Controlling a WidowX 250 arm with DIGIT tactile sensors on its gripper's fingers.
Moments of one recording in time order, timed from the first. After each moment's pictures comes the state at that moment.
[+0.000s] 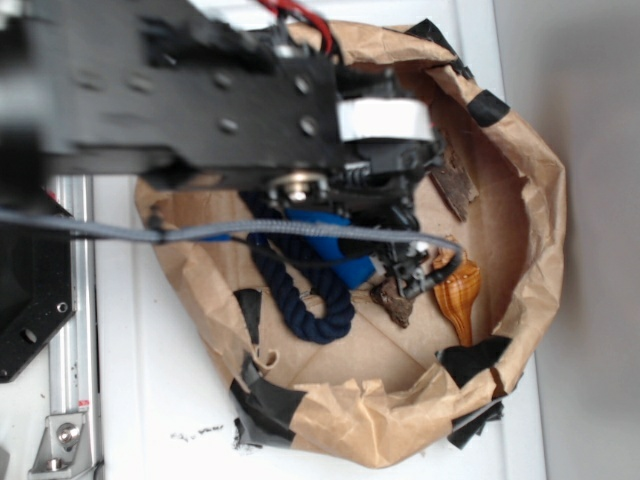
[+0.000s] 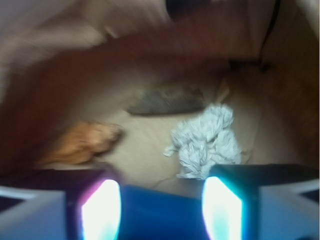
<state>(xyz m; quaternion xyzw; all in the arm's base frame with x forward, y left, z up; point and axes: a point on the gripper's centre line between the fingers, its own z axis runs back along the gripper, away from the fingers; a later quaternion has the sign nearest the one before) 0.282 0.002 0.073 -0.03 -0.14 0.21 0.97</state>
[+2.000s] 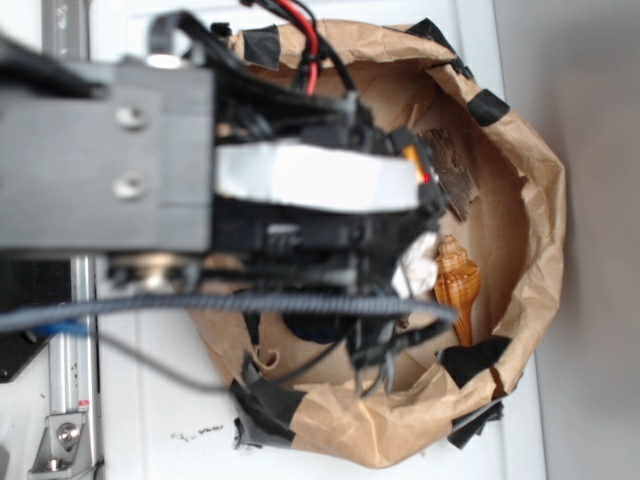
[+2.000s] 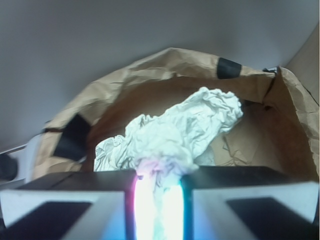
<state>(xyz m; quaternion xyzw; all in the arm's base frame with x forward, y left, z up) 0.262 -0.041 0.178 -0.05 -0.19 0.08 0.98</state>
